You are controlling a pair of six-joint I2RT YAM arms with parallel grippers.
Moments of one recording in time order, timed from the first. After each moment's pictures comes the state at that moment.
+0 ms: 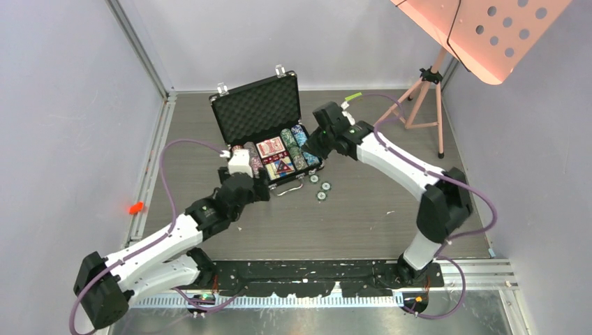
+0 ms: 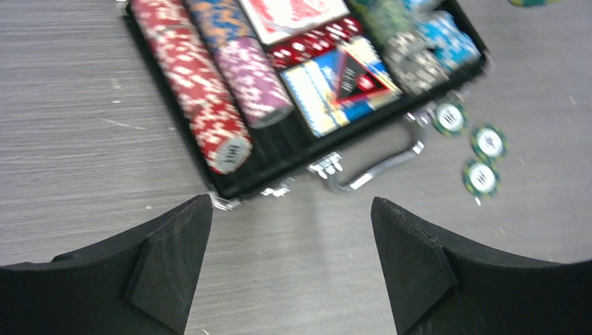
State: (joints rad) left arm -0.84 0.90 0.59 -0.24 -0.54 -0.47; right arm 0.66 1.65 1.41 -0.58 0.08 1.24
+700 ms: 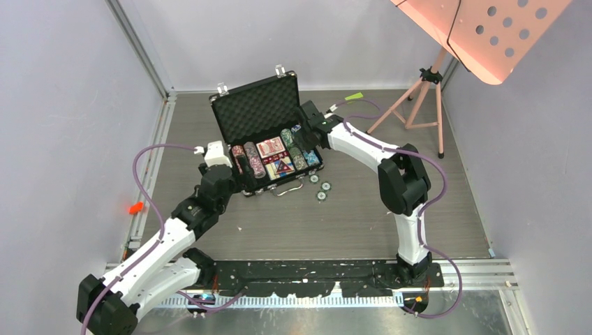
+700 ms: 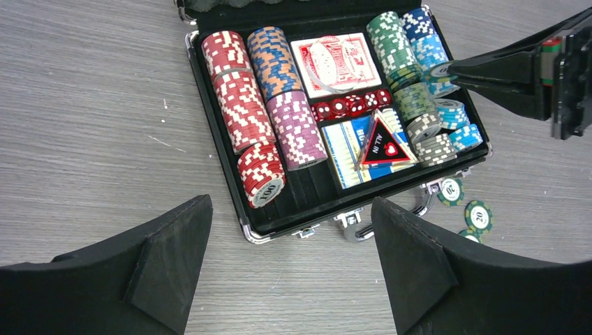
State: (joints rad) left arm -0.57 0.83 0.58 -0.20 -0.45 -0.52; right arm 0.66 2.03 1.68 -0.58 0.21 1.44
